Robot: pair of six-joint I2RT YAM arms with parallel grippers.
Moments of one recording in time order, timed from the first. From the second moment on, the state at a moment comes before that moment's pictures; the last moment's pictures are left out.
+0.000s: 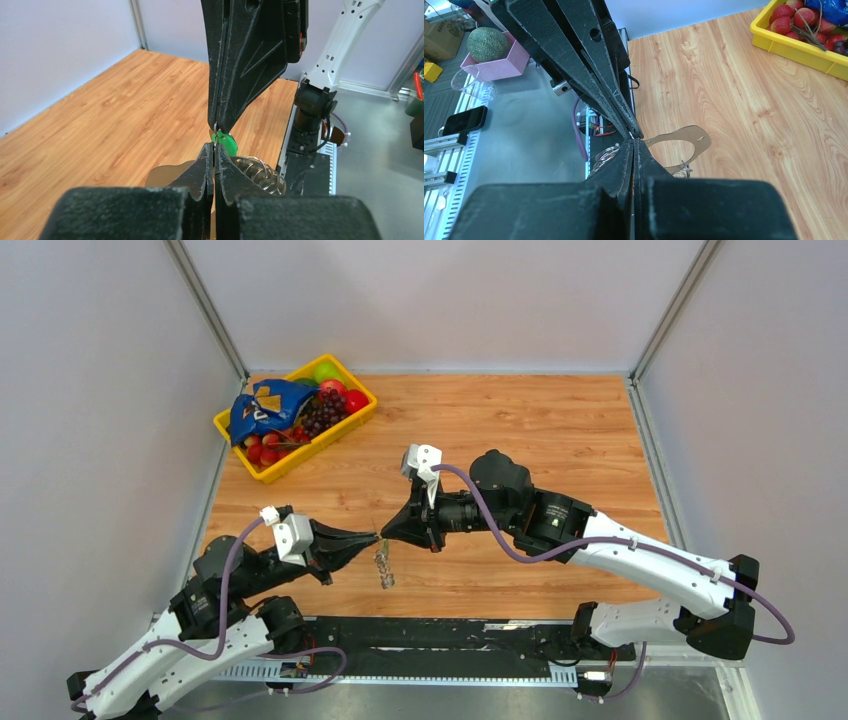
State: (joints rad) left arm -0.96 0.29 0.66 -0.24 0.23 -0.03; right arm 1.15 1.21 1.25 -0.25 -0.36 0.15
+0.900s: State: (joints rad) left arm -0.96 0.23 0.63 -0.22 0.23 -0.02; right arm 1.15 1.22 1.25 -0.23 -0.35 0.17
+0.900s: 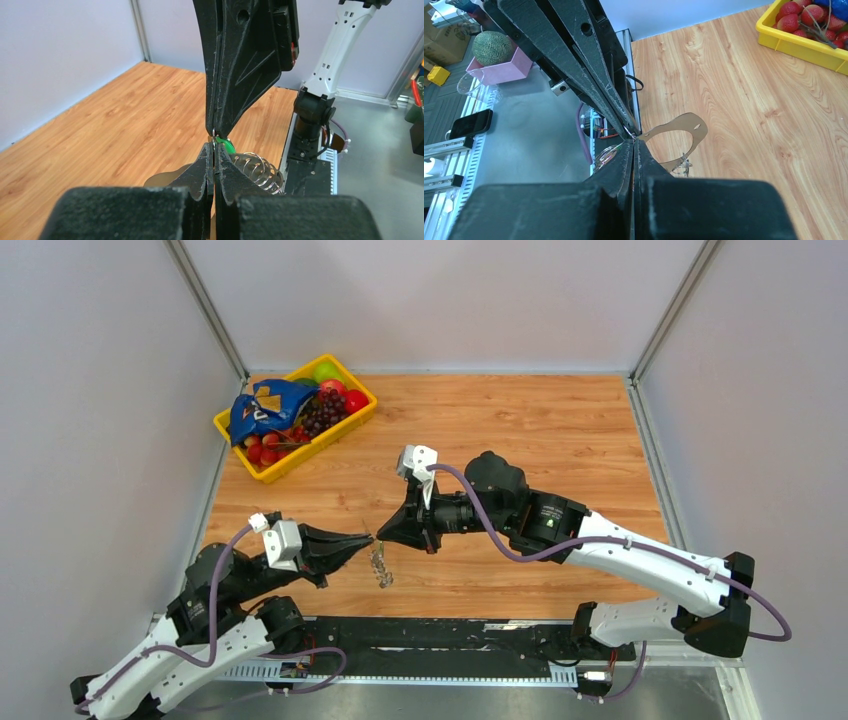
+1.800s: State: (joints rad) left arm -0.95 0.14 0.59 -0.14 0.32 -0.02; right arm 1.16 1.23 1.24 -0.20 -0.38 0.22
